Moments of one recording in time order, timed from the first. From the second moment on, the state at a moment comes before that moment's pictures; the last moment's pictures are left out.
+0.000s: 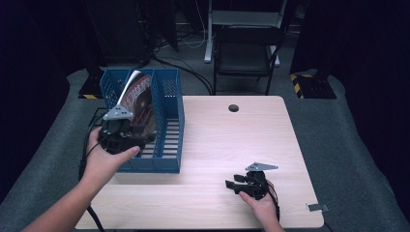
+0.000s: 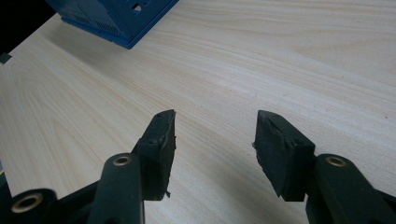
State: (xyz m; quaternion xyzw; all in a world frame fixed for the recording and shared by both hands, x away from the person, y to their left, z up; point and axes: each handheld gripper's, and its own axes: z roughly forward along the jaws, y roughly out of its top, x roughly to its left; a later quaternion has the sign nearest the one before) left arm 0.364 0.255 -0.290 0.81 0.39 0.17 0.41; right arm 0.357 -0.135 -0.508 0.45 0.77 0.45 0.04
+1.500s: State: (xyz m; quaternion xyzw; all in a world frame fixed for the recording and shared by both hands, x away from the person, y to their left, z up) left arm 0.325 0.185 -0.451 0.84 0.35 0.08 0.41; right arm 0.355 -0.135 -0.505 0.45 0.77 0.45 0.04
